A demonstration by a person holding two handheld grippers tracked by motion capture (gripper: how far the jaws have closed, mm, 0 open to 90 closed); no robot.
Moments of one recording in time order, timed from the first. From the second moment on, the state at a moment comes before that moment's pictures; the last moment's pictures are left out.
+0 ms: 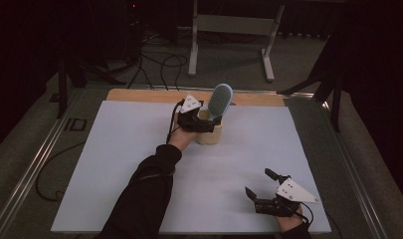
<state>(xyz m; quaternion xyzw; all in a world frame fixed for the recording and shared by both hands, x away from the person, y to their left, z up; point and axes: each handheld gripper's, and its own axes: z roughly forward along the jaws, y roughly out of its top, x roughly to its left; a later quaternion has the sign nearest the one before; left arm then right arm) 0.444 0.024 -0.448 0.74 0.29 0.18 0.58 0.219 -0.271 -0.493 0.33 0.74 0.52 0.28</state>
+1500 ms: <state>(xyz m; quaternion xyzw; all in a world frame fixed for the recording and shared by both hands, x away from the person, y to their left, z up) 0.421 0.064 -0.422 0.79 0.25 0.08 0.55 0.219 -0.270 -0.494 0.33 0.74 0.52 0.28</state>
